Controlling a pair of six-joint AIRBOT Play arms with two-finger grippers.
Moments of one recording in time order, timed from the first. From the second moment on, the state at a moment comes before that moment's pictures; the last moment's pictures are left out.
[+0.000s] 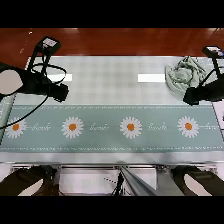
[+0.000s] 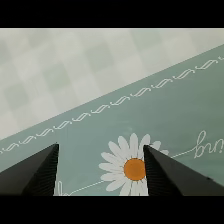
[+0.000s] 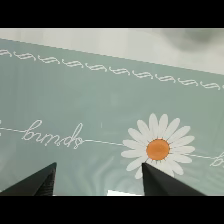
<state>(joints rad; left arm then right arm) -0.43 -1.01 1.20 1.72 -1.28 -1.56 0.03 -1.00 1.22 -1.57 1.51 1.49</state>
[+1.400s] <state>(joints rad) -0.43 -1.06 1.20 1.72 -0.98 -1.56 -0.20 -1.32 1.22 -1.97 0.55 1.94</state>
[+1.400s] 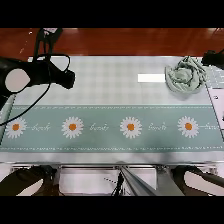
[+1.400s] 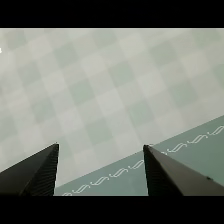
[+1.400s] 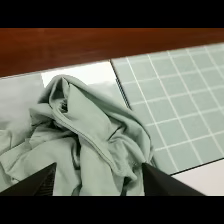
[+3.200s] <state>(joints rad) -0.43 -0.74 1.68 1.54 -1.07 -1.56 -0.28 -0.56 1.22 -0.87 0.80 1.60</state>
